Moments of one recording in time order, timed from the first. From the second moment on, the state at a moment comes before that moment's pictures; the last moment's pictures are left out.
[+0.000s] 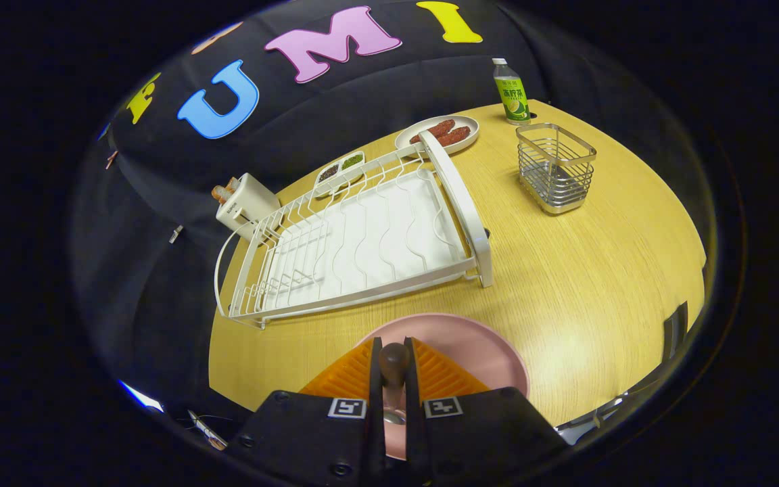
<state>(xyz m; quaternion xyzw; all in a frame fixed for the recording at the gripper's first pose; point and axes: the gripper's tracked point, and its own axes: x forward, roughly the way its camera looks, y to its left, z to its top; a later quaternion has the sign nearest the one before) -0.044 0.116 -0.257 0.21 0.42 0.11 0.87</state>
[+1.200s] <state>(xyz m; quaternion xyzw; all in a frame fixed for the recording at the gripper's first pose) -0.019 -0.015 0.026 0.07 0.04 0.01 1.00</state>
